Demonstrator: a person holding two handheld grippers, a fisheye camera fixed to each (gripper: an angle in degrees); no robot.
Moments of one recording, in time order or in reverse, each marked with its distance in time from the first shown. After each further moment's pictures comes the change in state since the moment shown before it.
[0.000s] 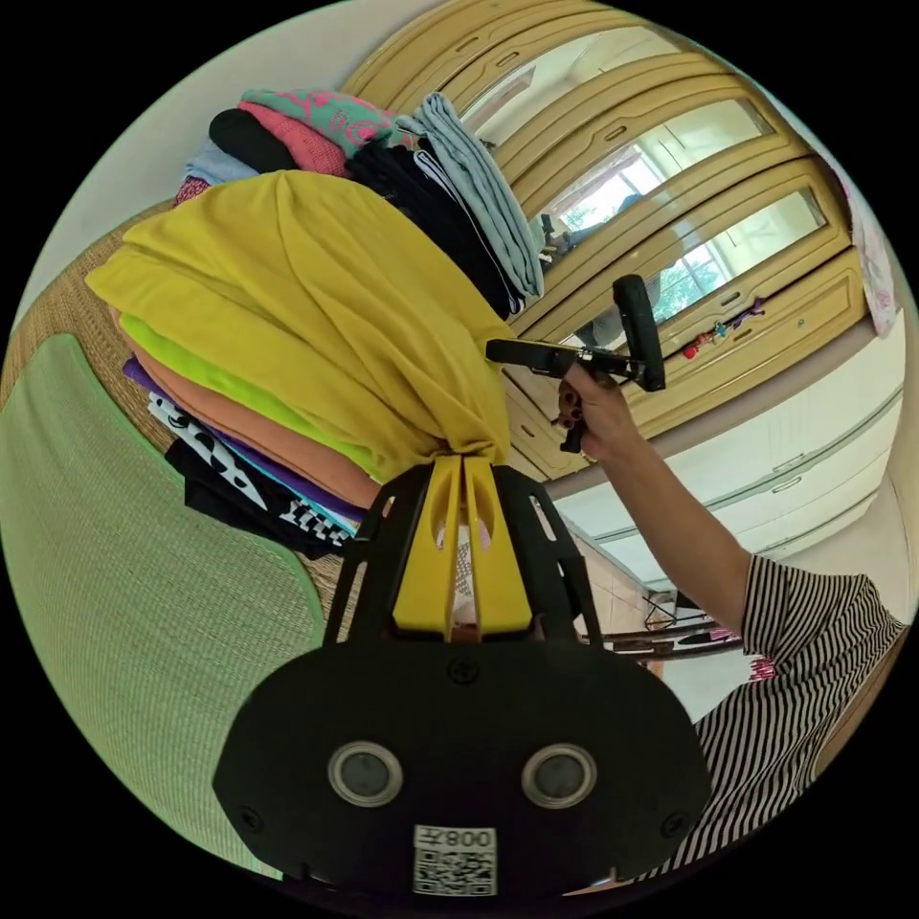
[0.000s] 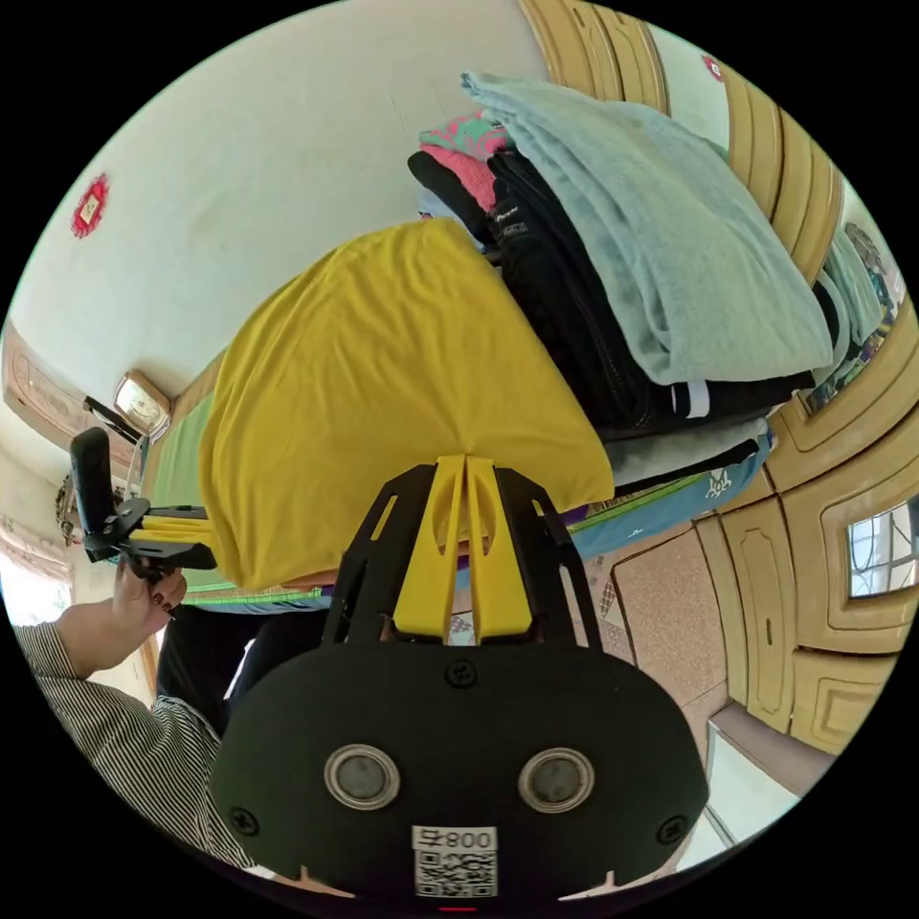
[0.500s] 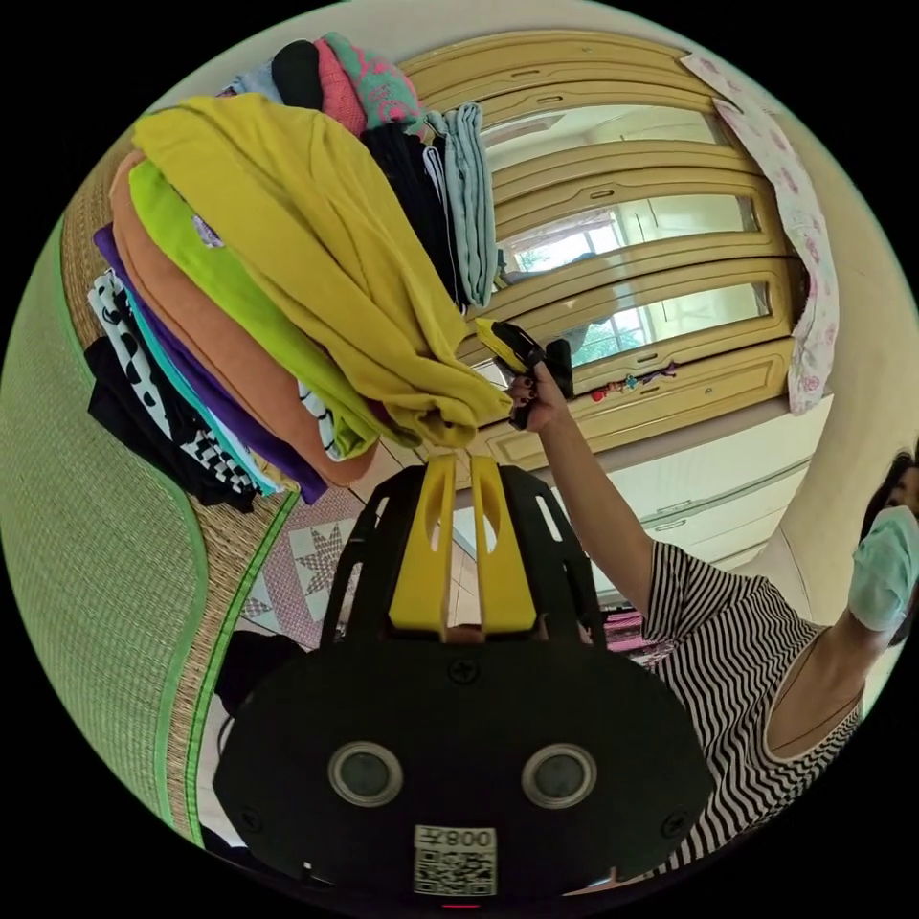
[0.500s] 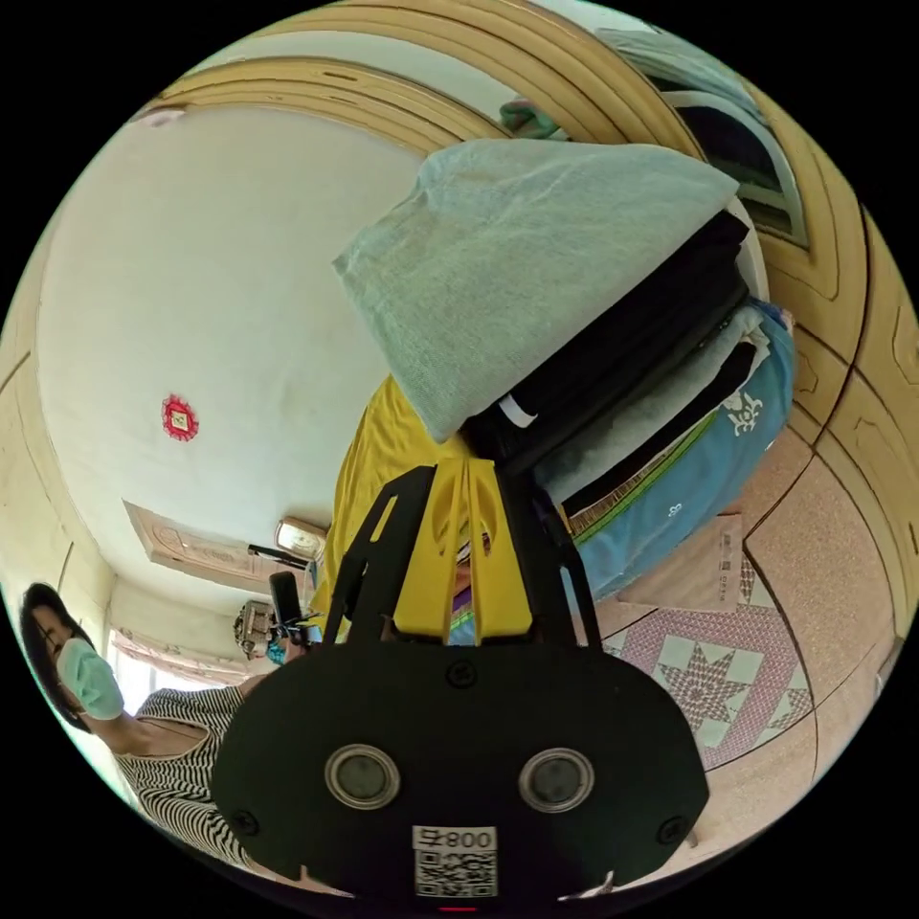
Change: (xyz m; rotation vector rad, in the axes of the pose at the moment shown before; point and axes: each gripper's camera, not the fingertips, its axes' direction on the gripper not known) left arm 0.004 -0.038 0.001 0.073 0.385 -0.167; right arm 0.156 0.024 -0.082 0.194 -0.528 0.378
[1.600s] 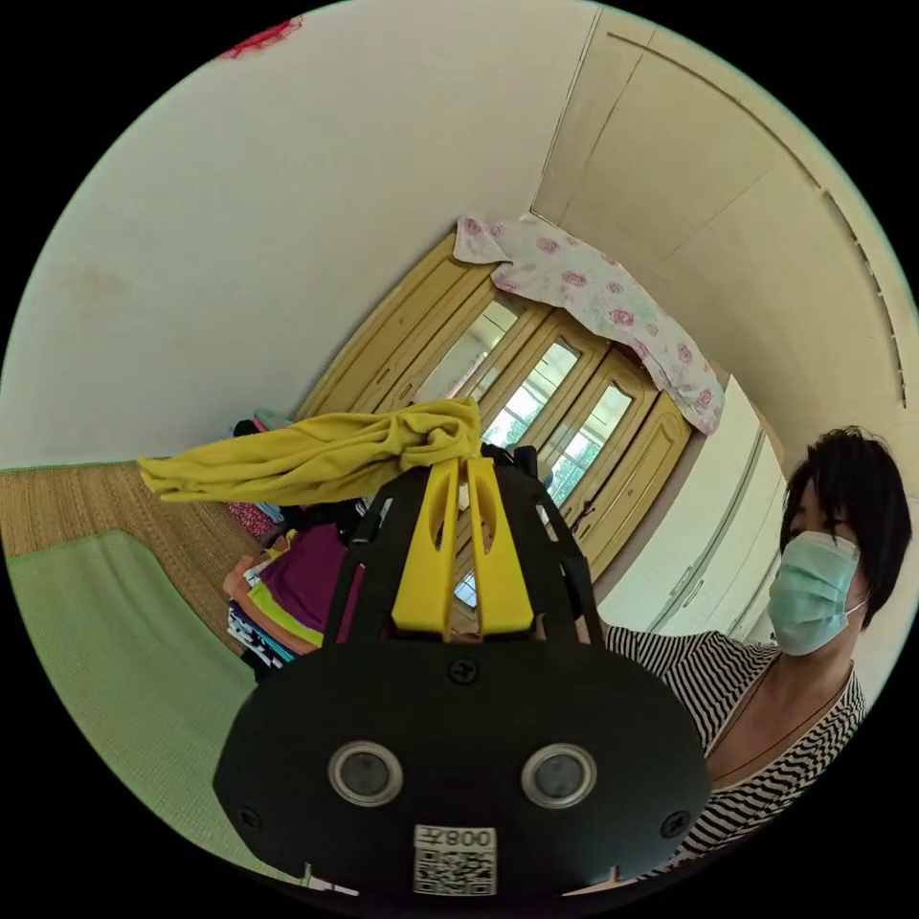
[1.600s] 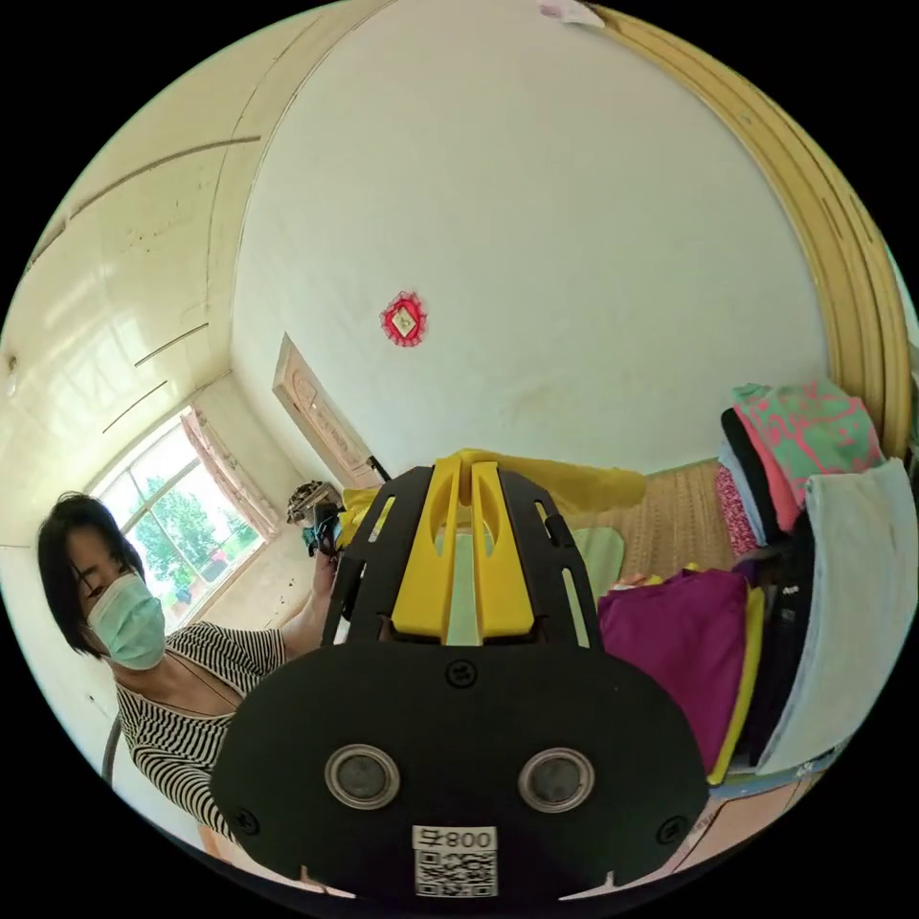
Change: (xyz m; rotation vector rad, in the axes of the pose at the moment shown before) left arm 0.512 -0.069 -0.495 0.712 -0.062 0.428; right arm -0.376 0.022 0.086 -0.026 -0.372 -0.673
